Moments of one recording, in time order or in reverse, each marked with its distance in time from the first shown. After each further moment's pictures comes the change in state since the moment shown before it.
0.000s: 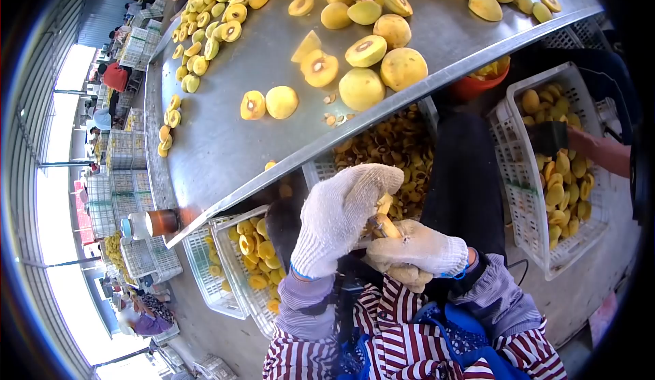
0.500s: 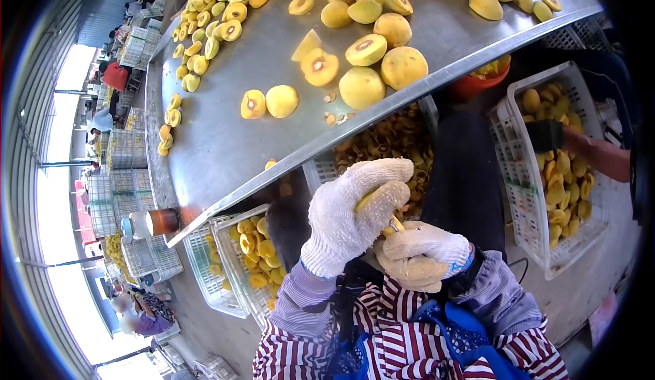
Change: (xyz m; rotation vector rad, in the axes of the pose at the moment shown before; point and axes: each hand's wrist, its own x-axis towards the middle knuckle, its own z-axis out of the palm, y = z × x) left_hand 0.002 -0.004 0.010 0.024 0.041 0.274; right_hand -0.002 0.014 -0.011 0.329 -0.276 -0.116
